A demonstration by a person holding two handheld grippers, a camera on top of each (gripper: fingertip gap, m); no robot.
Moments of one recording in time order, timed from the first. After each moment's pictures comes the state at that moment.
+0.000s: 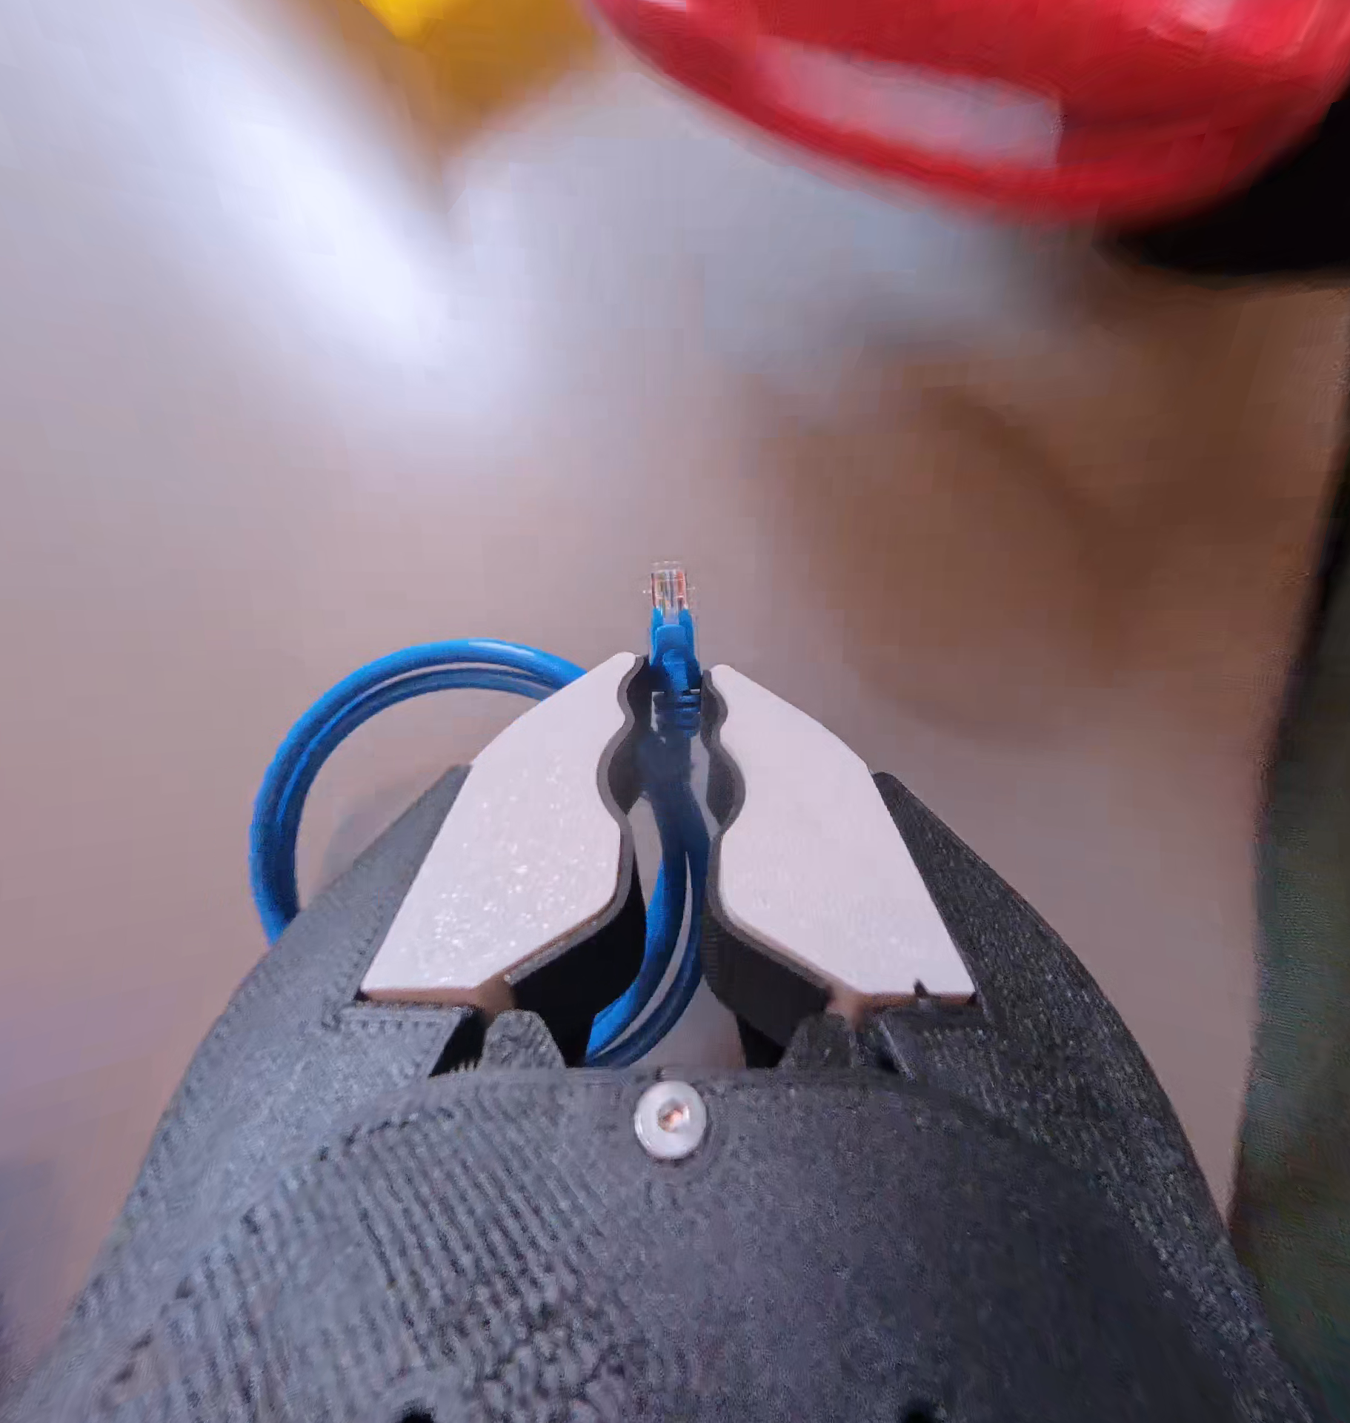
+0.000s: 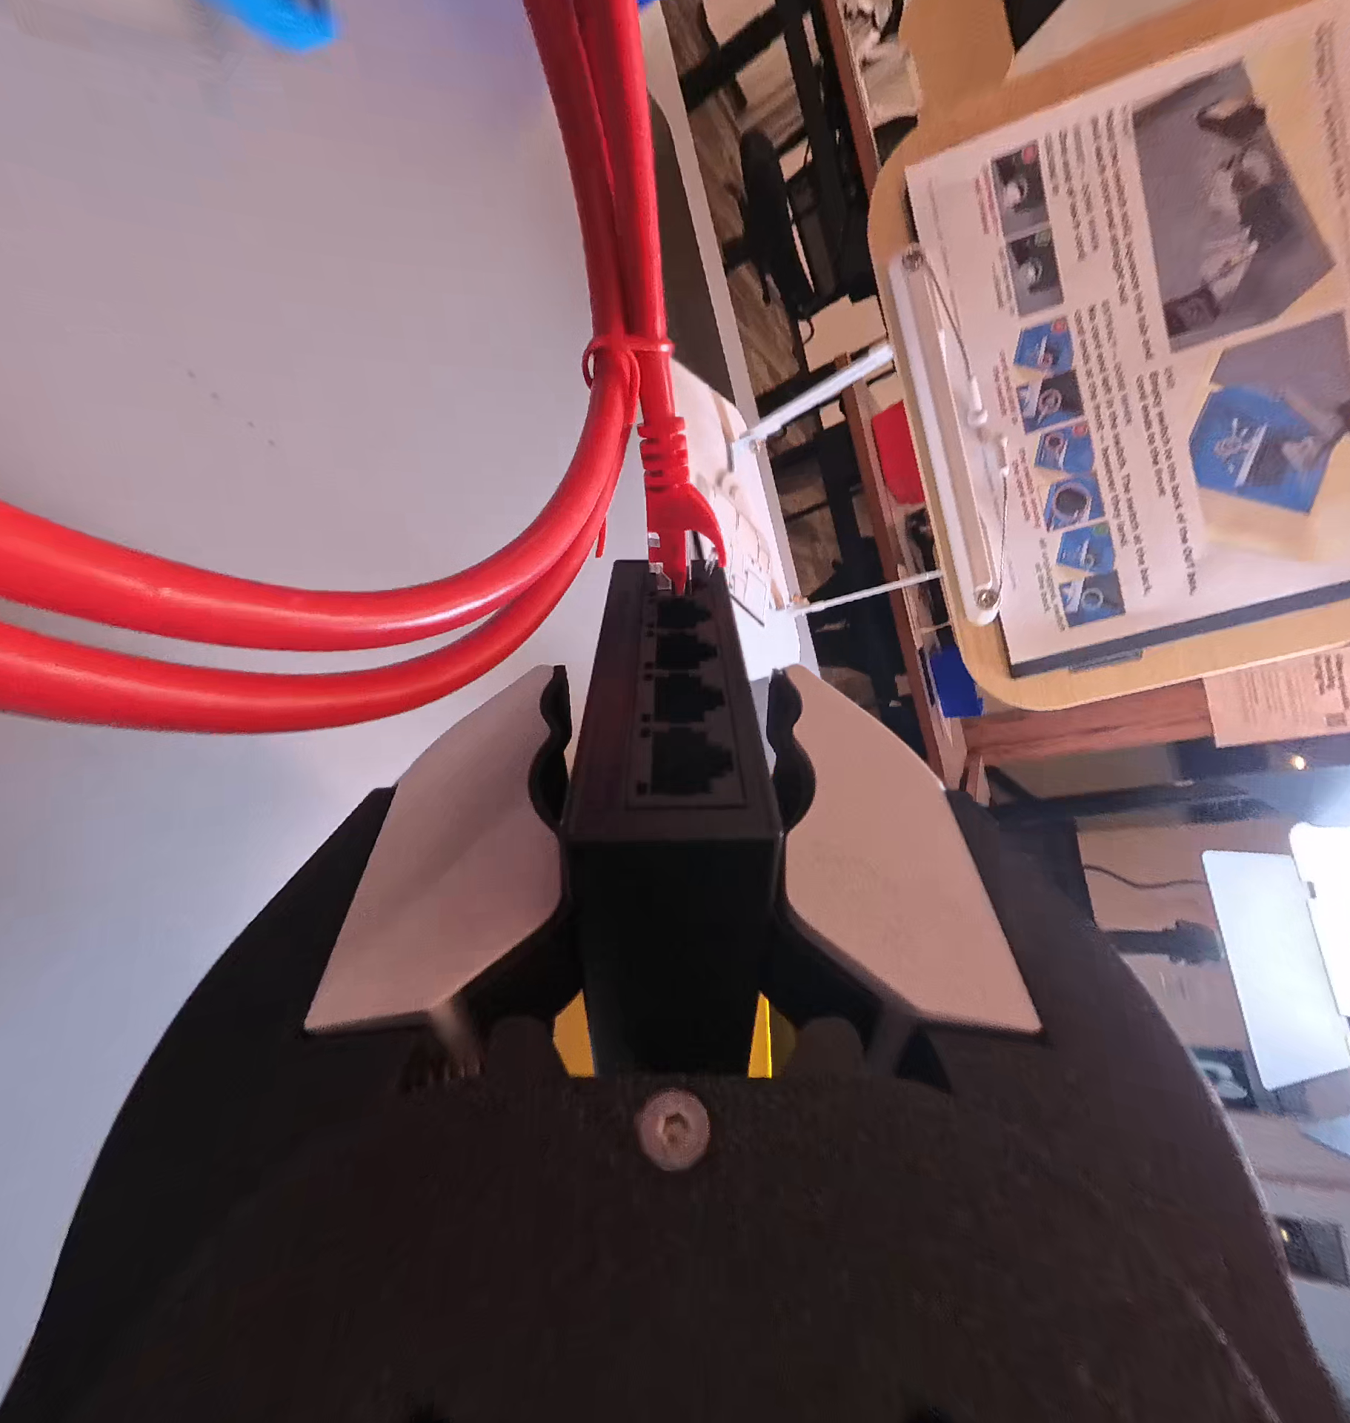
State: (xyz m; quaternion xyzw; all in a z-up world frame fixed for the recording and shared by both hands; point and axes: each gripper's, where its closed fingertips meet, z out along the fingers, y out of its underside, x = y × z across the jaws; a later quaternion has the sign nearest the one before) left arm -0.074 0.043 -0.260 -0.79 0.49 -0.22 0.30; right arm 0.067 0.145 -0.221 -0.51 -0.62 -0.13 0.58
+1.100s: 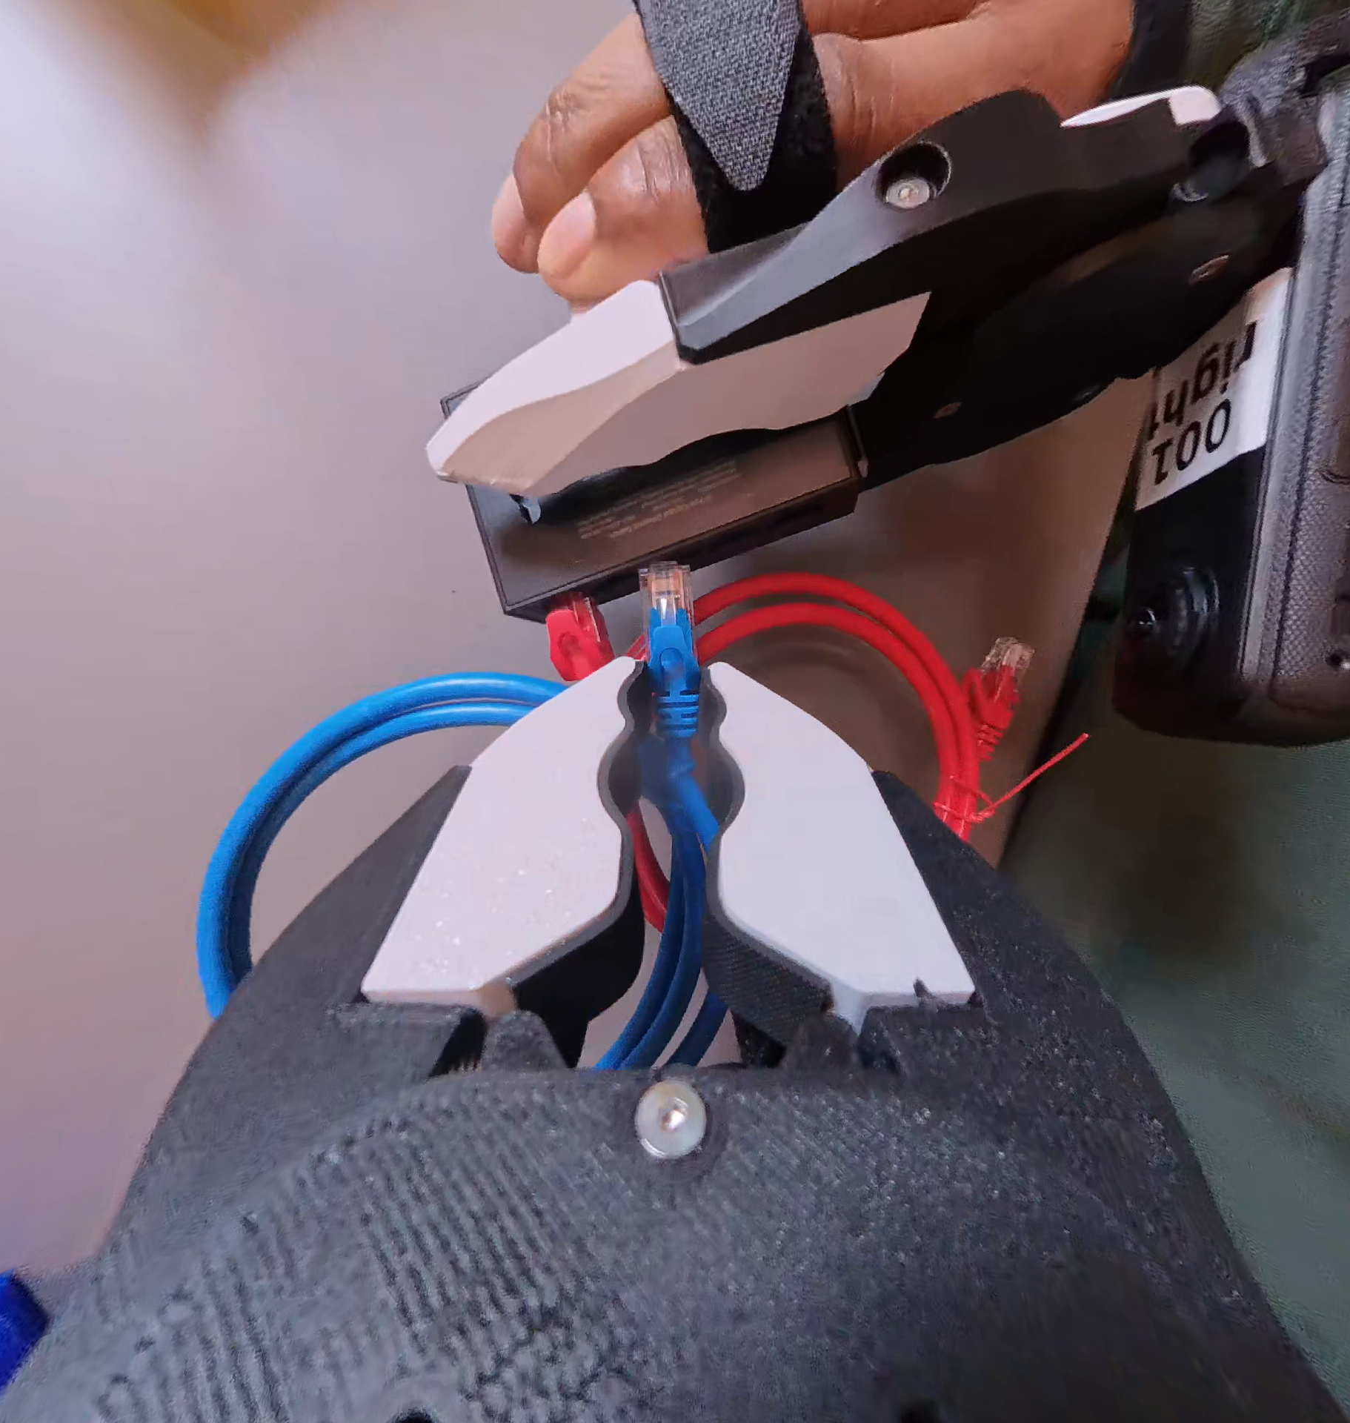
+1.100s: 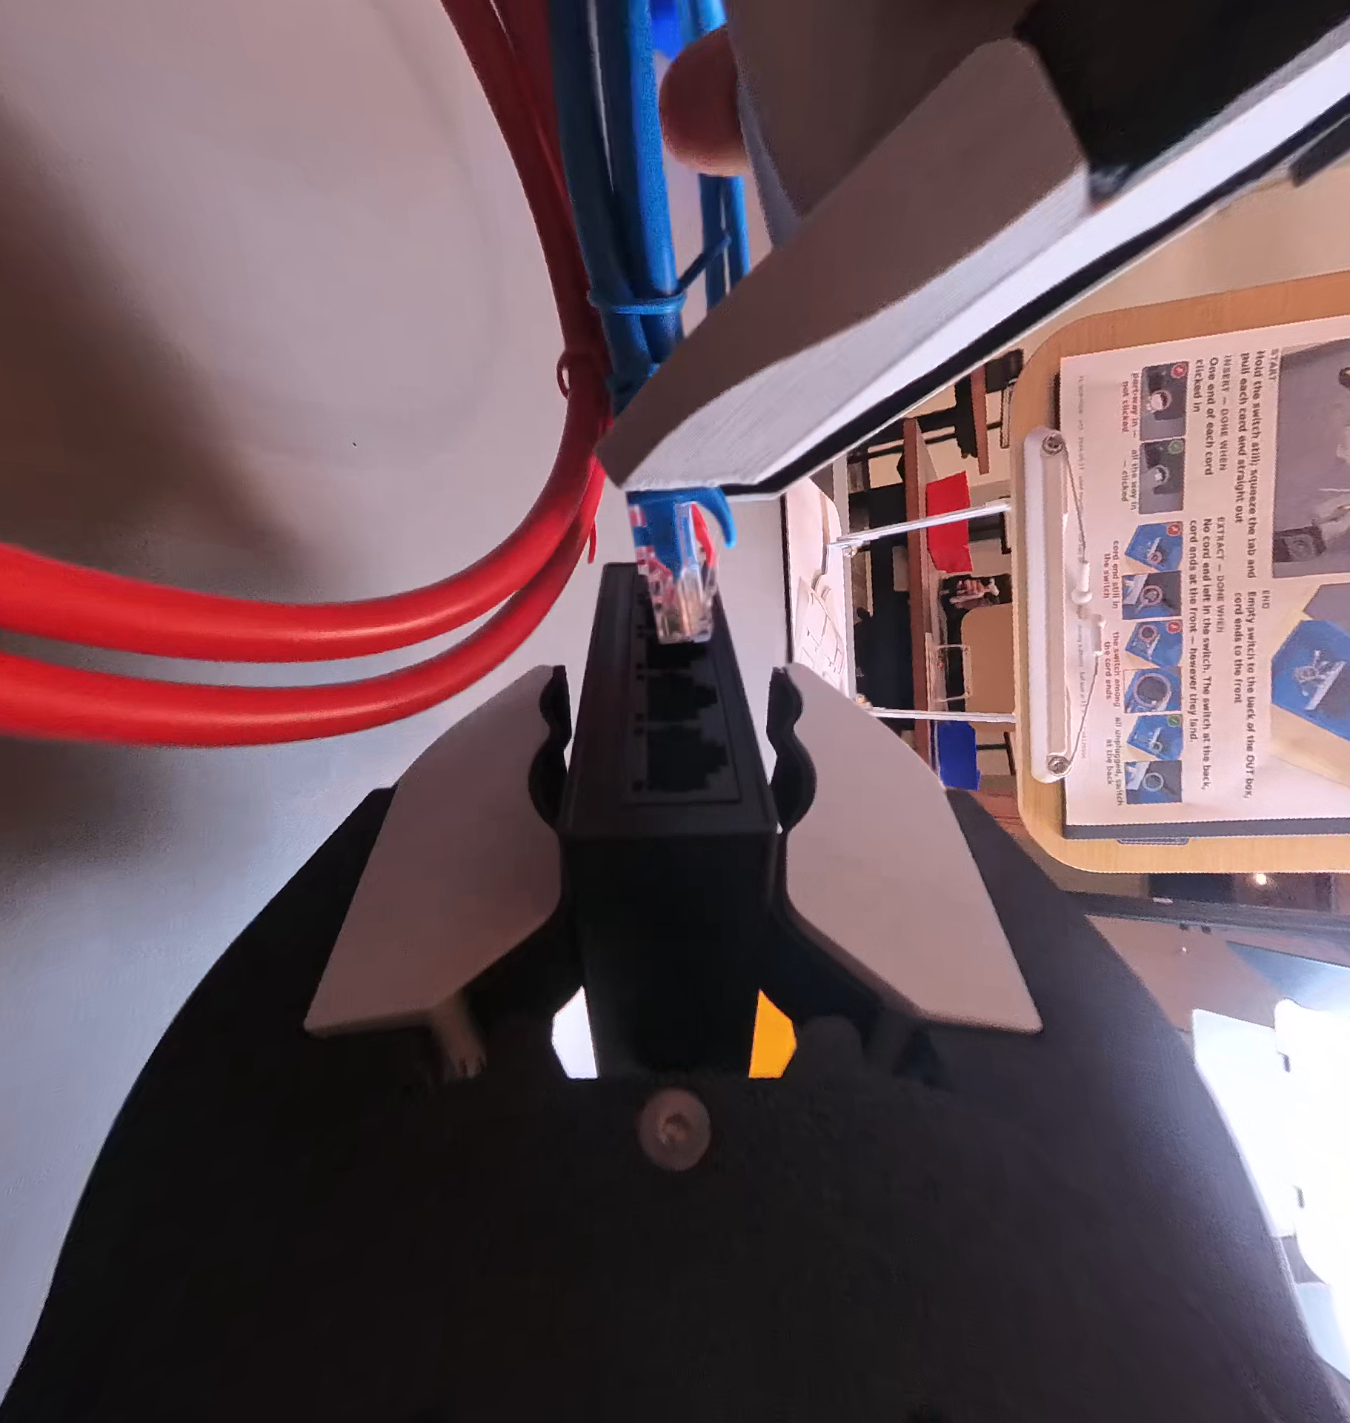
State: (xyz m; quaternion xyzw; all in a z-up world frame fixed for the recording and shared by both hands) left arm -0.014 0.051 -0.237 -0.81 0.53 -0.23 0.08; right arm 0.005 0.102 -0.256 -0.46 -0.69 -0.15 0.54
